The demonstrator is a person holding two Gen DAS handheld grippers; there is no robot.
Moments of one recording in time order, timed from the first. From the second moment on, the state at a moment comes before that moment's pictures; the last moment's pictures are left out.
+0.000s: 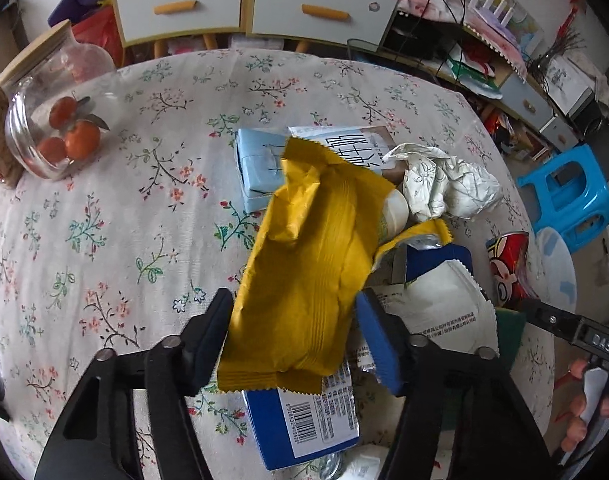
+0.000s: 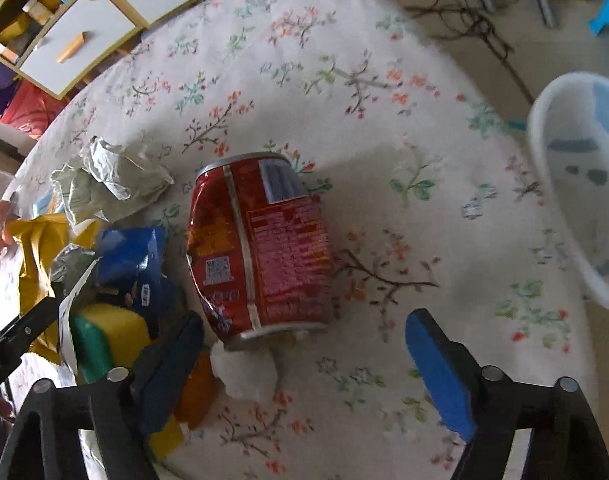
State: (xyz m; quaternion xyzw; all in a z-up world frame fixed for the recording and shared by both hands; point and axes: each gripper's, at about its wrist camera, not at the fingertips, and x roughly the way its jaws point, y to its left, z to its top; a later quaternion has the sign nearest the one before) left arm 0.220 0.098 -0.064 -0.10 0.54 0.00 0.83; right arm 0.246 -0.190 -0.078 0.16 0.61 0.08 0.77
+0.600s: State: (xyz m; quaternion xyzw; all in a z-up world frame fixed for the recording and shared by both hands) left arm 0.192 0.098 -0.025 -0.13 0.50 -0.01 0.85; right arm 0.239 -0.195 -0.053 0.18 0.57 0.09 0.79
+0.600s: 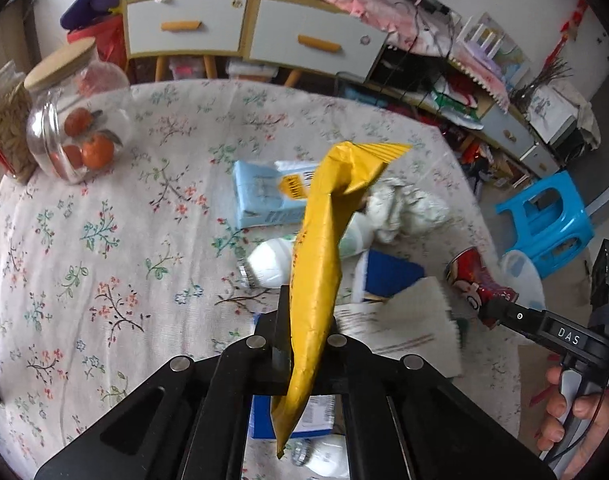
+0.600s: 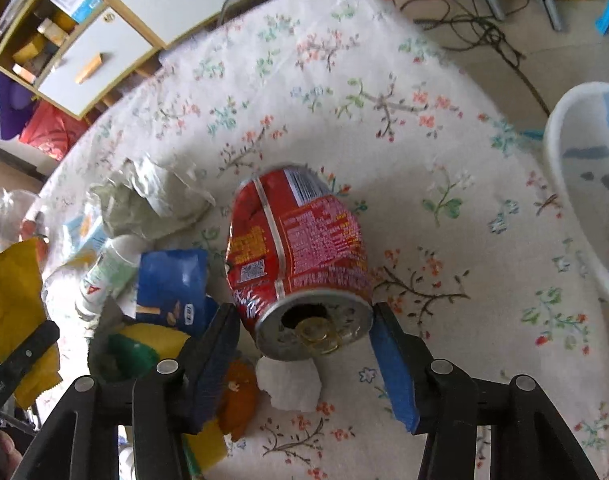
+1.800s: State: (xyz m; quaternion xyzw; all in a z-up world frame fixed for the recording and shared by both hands) left arm 0.207 -0.125 -0.030 -0.06 0.53 -0.16 0.83; right arm 0.197 -0.400 -0.076 0.25 0.59 -0.07 0.77
